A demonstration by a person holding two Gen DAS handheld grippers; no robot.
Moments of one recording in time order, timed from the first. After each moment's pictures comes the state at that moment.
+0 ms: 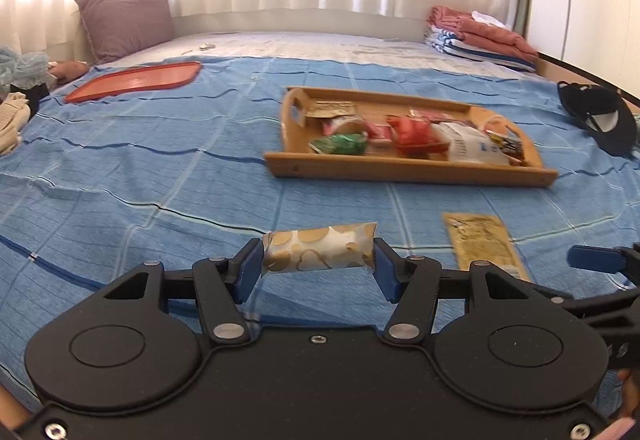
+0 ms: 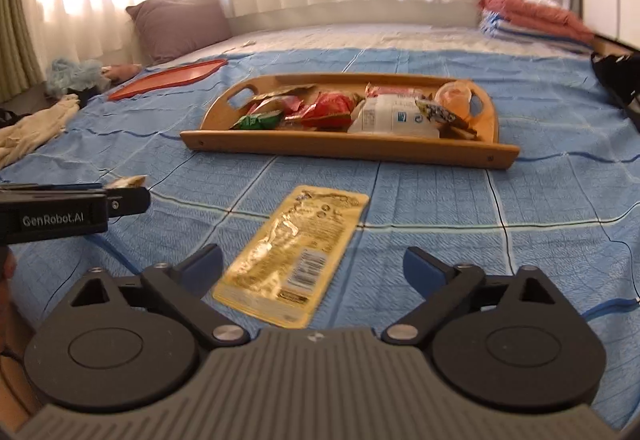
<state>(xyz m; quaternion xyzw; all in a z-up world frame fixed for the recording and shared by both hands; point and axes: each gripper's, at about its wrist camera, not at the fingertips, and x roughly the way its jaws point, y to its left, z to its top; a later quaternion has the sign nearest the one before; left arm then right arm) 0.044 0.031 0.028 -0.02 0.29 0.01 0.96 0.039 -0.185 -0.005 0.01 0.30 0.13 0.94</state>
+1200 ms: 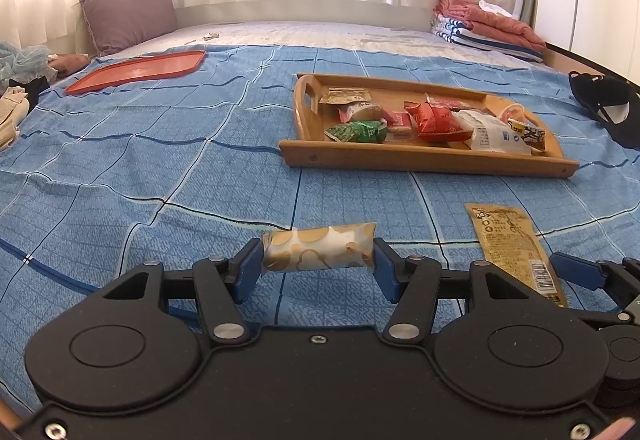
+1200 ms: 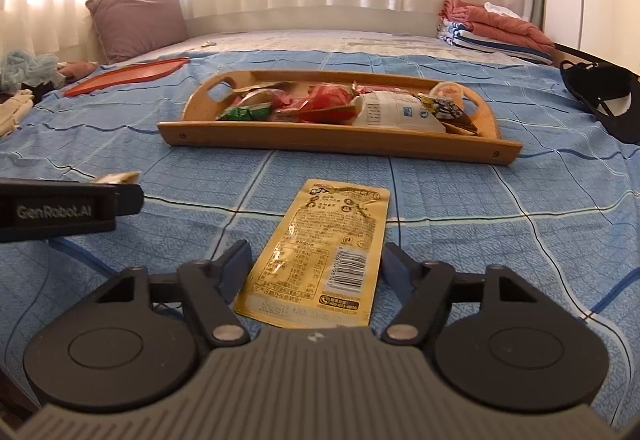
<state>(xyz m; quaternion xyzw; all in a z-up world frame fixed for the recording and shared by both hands) 0.062 0.042 0.012 -0.01 0.31 0.01 0.95 0.044 -0.133 -0.025 -0.01 0.30 0.06 0.95</state>
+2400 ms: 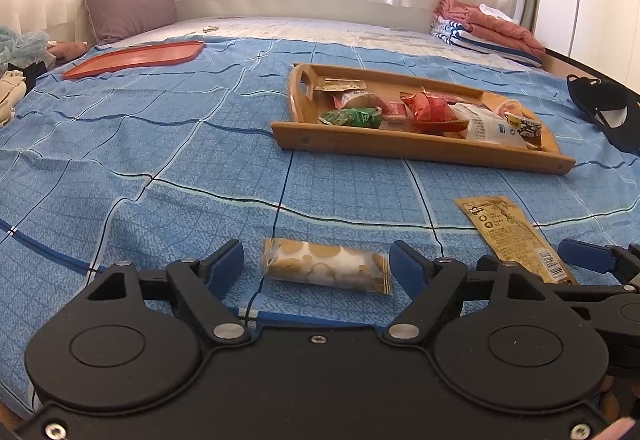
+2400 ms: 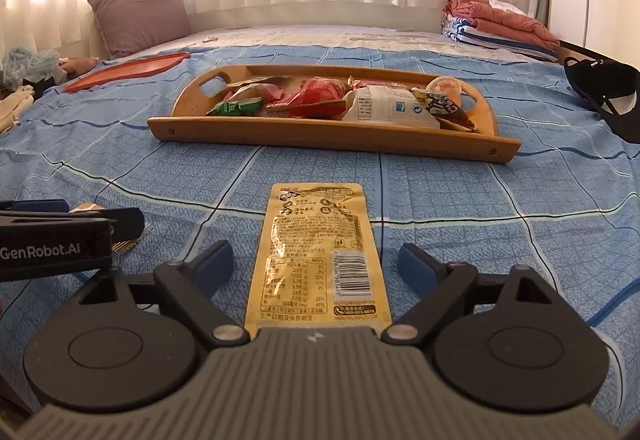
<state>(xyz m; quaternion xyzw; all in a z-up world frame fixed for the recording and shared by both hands) 0.057 0.039 -0.004 -0.03 0.31 0.01 0.95 0.052 -0.150 -0.029 -0.01 0.30 0.07 0.95</state>
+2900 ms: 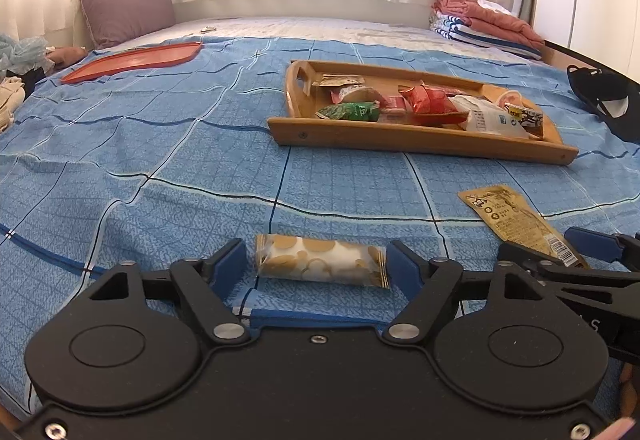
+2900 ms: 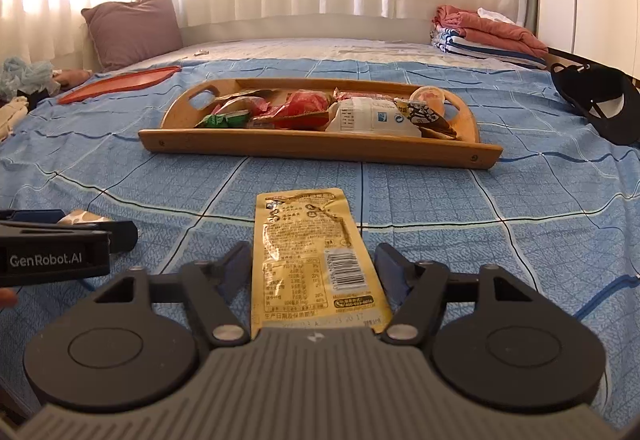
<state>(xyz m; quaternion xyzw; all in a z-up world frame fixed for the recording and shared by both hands) 0.061 0.032 -0.011 -0.02 0.31 0.01 0.95 0.047 -0.158 -0.028 -0.01 0.28 0.06 0.96</state>
